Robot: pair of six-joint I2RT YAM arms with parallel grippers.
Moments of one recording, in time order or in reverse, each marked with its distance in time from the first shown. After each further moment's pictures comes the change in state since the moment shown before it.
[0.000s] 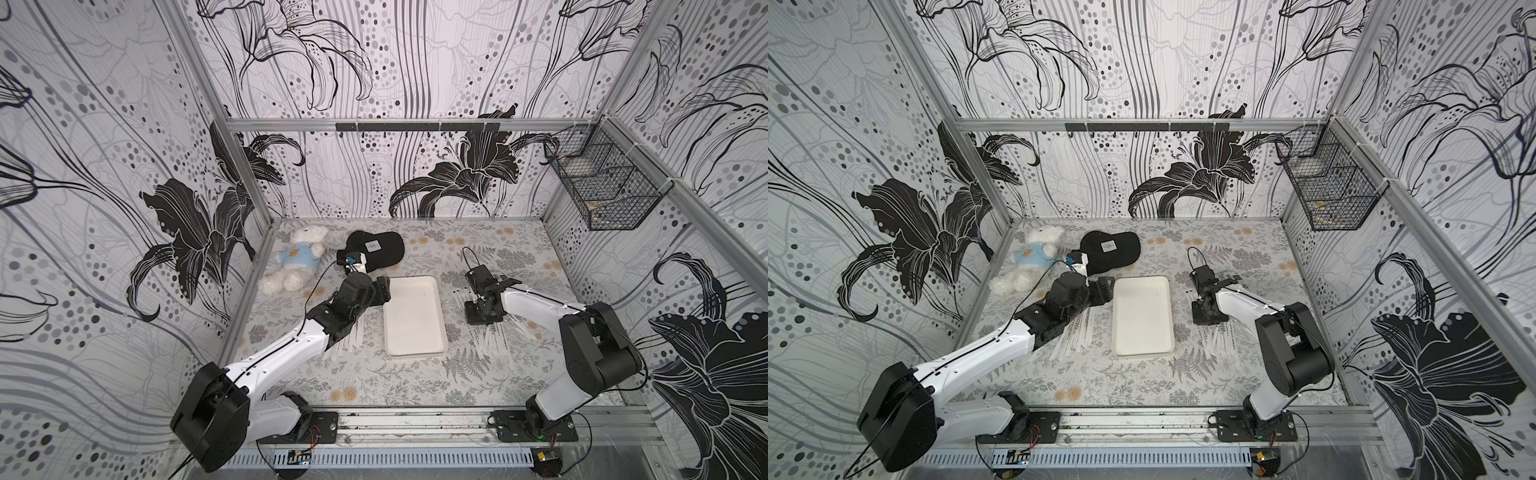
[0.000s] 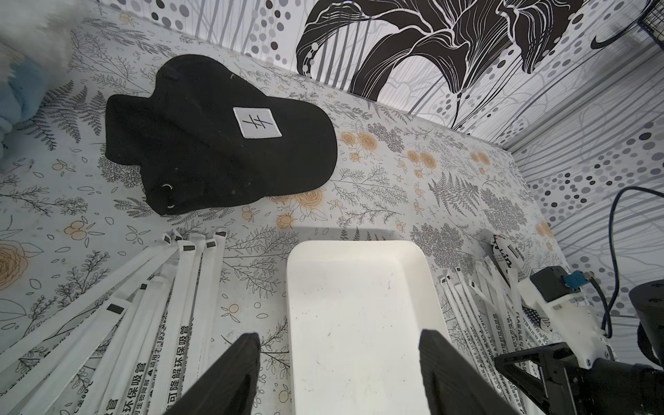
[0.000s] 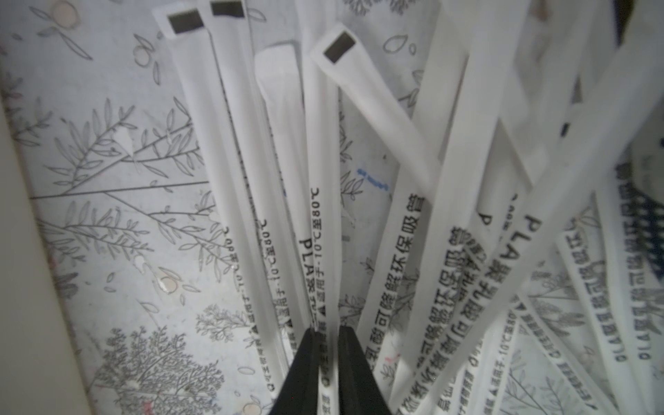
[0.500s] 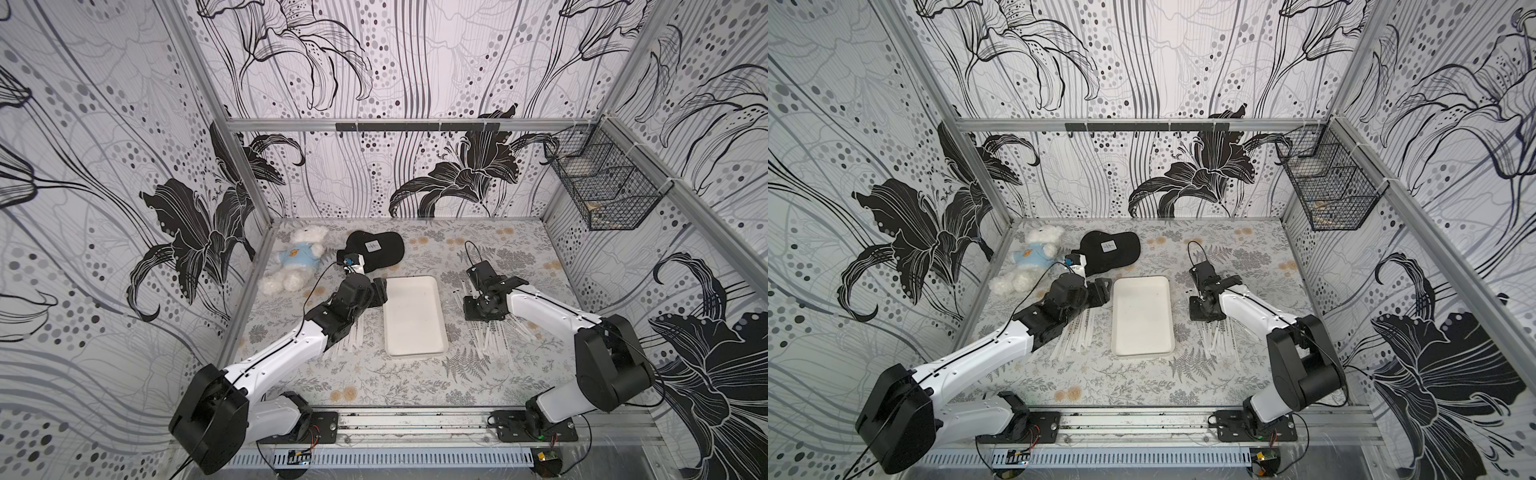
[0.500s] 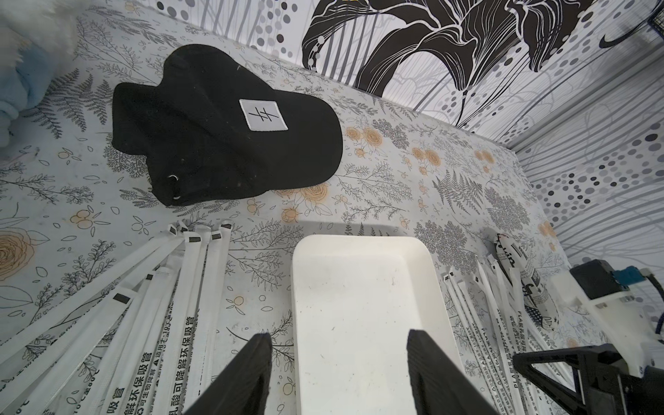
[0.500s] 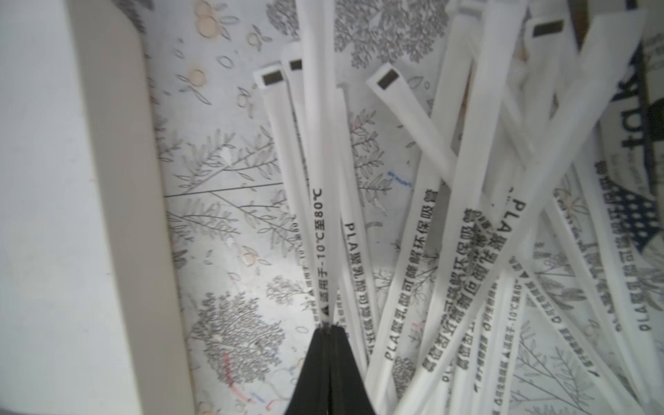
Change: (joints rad) left arm 0.023 -0.017 -0.013 -0.017 0.012 -0.020; right arm 0.049 -0.104 0.041 -0.045 -0.054 0.093
